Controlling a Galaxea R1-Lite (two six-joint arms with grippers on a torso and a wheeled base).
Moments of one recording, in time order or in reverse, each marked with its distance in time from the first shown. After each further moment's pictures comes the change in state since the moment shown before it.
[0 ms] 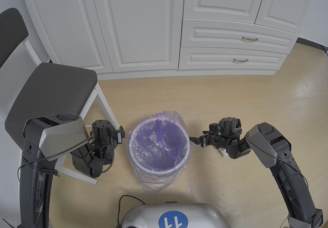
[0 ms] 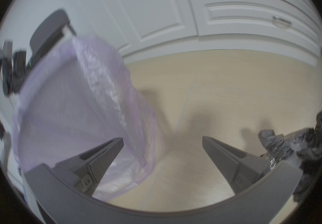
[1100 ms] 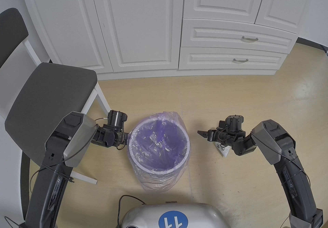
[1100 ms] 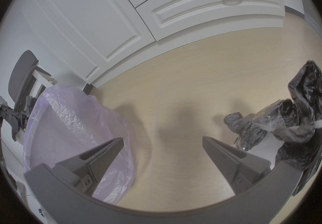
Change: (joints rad) left arm 0.067 0.297 -0.871 1.049 -0.244 0.044; right arm -0.049 -0.026 0.018 0.023 -0.106 0.237
